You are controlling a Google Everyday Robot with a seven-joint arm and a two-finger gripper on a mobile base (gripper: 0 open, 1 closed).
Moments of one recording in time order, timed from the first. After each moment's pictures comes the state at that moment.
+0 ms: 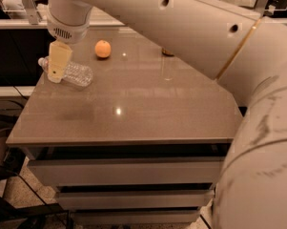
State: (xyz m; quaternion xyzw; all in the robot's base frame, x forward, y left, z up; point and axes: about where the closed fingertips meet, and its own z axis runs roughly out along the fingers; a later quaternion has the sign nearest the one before) arm 0.621 0.192 0.937 -0.64 0.71 0.02 0.29
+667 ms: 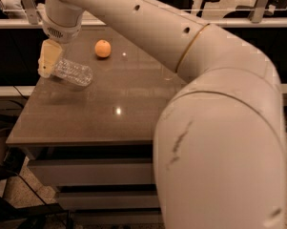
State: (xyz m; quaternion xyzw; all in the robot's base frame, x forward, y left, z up) arm 0.670 0.233 0.906 -0.61 0.74 0.07 0.28
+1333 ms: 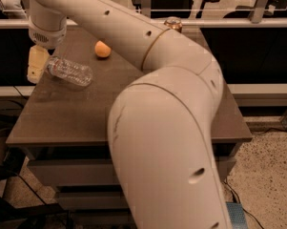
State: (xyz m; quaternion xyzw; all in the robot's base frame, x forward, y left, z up) arm 0.679 0.276 0.877 -0.64 0.73 0.08 0.23
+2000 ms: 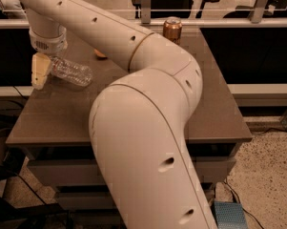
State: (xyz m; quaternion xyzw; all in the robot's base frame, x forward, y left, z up) arm 0.687 0.281 0.843 -0.64 0.75 0.06 0.18
